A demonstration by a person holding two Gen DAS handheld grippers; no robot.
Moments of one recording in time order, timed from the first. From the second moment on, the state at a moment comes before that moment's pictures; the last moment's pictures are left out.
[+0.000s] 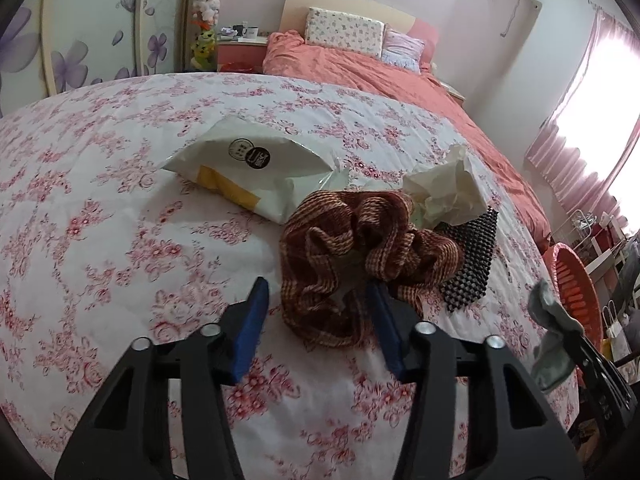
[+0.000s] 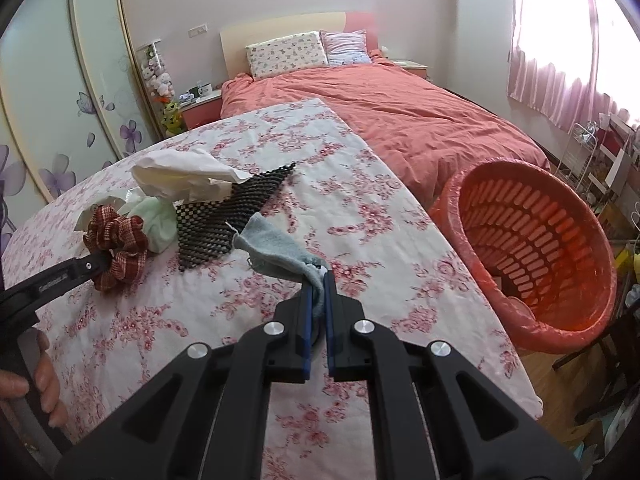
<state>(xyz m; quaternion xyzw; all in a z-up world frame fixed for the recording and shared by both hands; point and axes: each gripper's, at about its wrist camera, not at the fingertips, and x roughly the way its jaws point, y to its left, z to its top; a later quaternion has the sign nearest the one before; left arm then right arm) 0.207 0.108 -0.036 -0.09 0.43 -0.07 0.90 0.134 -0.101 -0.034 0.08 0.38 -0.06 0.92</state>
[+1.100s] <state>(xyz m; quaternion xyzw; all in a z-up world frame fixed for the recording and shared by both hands) 0.153 0.066 0.019 -0.08 0.36 -0.14 0.92 0.088 -0.142 -0.008 0.10 0.33 -0.09 0.93</state>
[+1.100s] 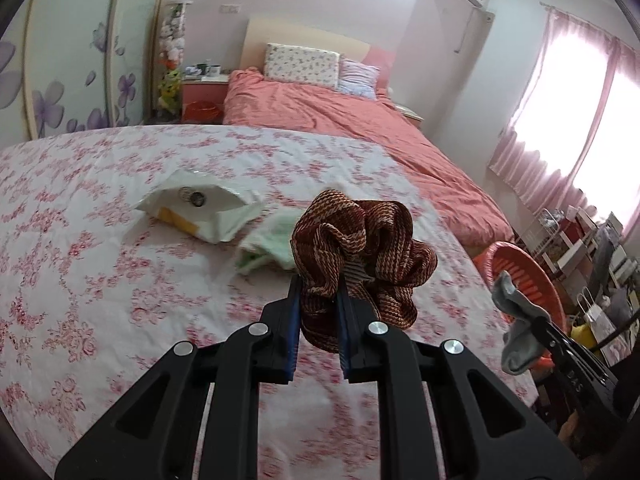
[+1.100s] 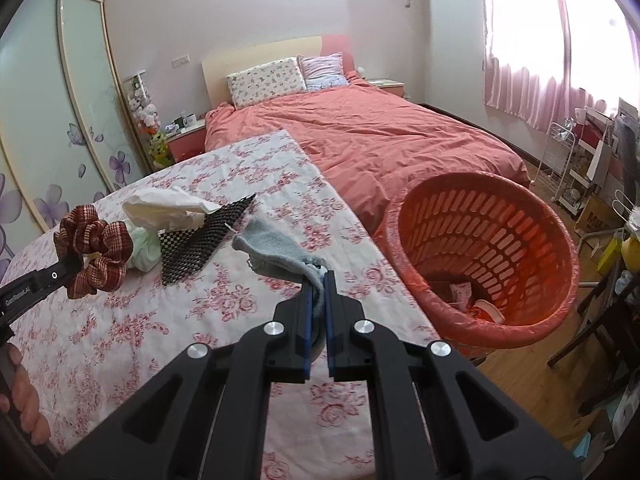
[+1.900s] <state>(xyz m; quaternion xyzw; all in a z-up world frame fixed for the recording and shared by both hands) 0.127 -0.046 0.026 0.00 0.34 -0.22 0.91 0.049 -0.221 -0.001 0.14 0.29 -0.16 0.93</state>
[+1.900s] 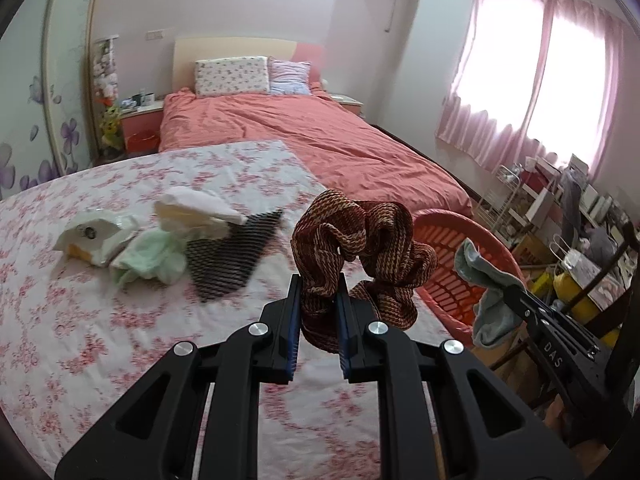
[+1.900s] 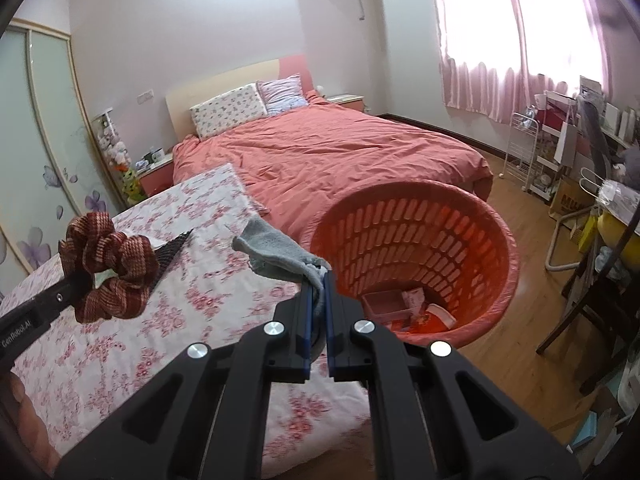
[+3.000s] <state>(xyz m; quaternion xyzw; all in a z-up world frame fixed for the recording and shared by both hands) 0.126 -0.168 0.002 0.03 0.37 -0.30 0.88 0.035 -0.313 -0.008 0.19 0.26 -0.21 0.92</state>
